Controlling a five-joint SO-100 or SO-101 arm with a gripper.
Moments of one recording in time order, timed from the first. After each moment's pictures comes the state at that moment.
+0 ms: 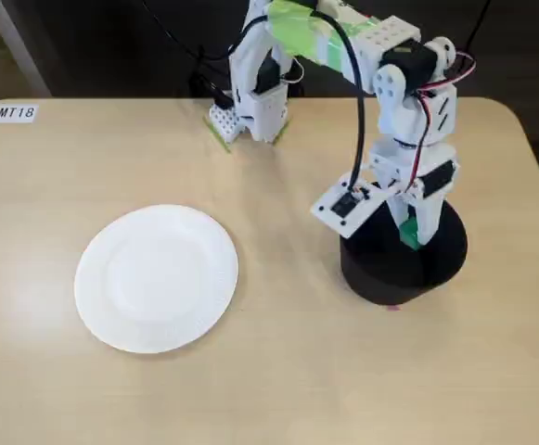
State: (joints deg) arm -34.8 70.1 68.6 68.6 1.1
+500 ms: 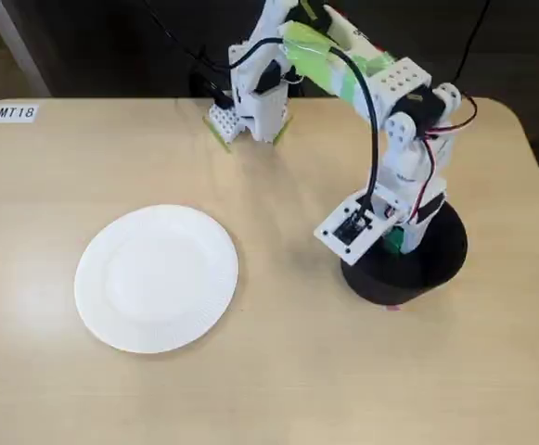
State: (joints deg) arm -34.9 61.3 68.6 70.3 -1.5
